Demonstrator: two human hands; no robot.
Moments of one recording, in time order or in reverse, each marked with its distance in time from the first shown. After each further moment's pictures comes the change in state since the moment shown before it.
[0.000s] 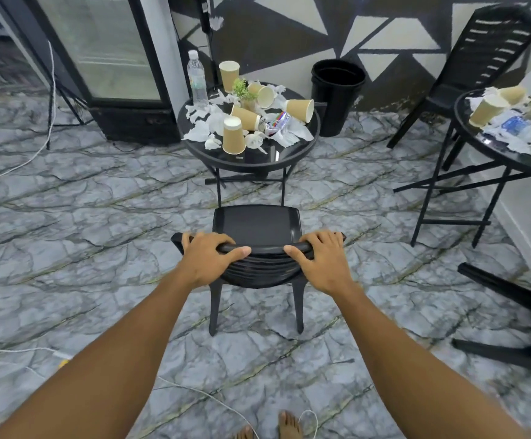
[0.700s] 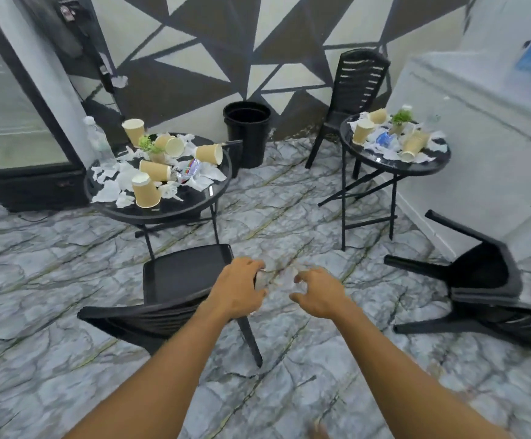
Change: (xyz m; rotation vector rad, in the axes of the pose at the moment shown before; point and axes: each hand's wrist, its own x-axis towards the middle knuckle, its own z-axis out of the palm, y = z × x) left_hand 0.027 0.223 0.079 0.235 -0.268 0.323; right_hand -0.056 0.088 -0.140 -0.152 -0.341 0.427
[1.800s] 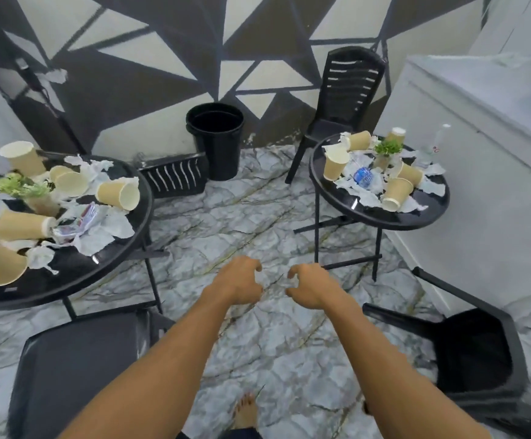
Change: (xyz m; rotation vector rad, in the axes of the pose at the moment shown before) left_hand 0.451 0.131 0.017 -0.003 -0.190 -0.158; right_hand 0.323 0.217 -0.216 -0.041 -0.115 -0.013
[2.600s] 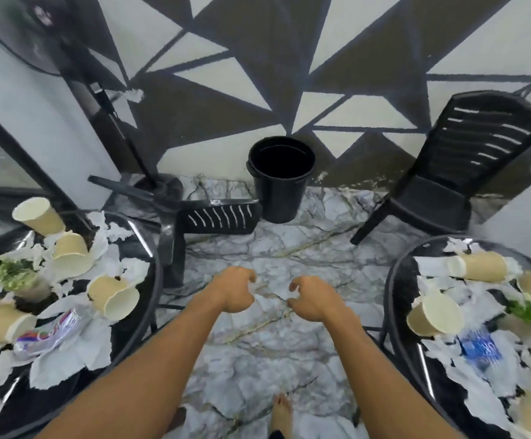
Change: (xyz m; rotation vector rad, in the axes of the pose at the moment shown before) left_hand 0.344 -0.107 -0.222 -0.100 0.009 -0.305; right_hand 0.445 -0.061 -0.190 -0.040 -0.159 -0.239
